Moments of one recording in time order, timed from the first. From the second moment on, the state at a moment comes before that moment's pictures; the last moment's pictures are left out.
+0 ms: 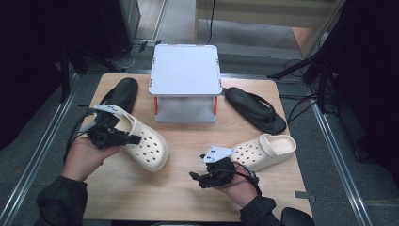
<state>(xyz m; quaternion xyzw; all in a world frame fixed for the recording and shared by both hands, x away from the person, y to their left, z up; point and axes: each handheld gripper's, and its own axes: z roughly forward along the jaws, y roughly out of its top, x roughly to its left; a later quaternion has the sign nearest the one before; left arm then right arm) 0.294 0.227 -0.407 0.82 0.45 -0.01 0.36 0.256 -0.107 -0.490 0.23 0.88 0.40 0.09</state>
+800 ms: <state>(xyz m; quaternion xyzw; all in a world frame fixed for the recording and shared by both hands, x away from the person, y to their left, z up) 0.306 0.148 -0.458 0.85 0.40 -0.08 0.33 0.244 -0.130 -0.485 0.26 0.86 0.42 0.12</state>
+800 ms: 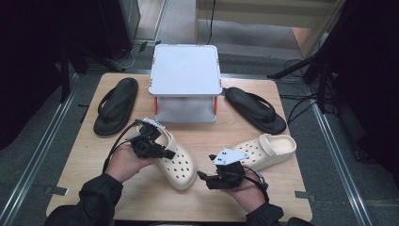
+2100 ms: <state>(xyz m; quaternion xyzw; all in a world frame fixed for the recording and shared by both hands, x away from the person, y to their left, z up) 0.362 0.231 -0.462 0.85 0.42 0.04 0.32 0.226 -0.104 -0.481 0.26 0.85 0.46 0.07</state>
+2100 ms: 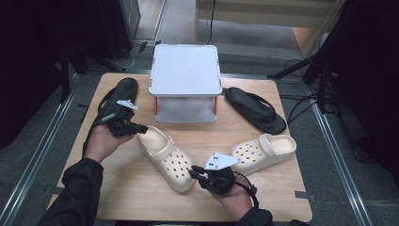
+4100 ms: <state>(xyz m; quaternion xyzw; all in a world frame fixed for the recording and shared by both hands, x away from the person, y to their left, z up) 0.338 0.246 -0.501 0.84 0.45 0.03 0.32 0.253 -0.095 -0.503 0.31 0.85 0.42 0.04</state>
